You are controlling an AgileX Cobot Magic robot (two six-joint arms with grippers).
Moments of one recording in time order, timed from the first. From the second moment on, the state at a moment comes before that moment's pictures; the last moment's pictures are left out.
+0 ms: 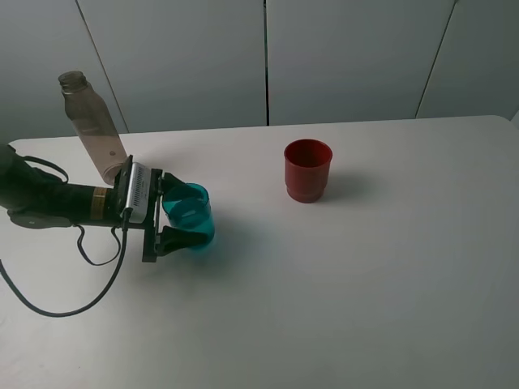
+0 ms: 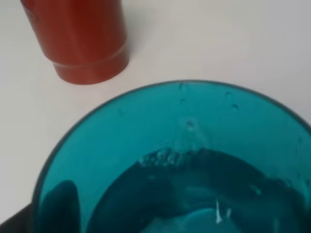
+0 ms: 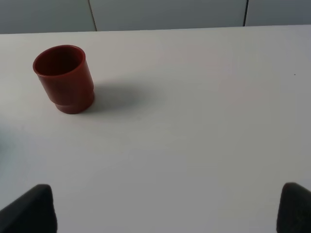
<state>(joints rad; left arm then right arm) -0.06 2.27 -0.89 1.42 -1.17 -0.18 0.02 0.00 -0.50 0.09 1.10 -0.01</state>
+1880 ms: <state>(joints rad) -0.13 2.11 -0.98 1.18 -1.12 -0.42 0.02 0.00 -0.50 0.09 1.10 -0.01</state>
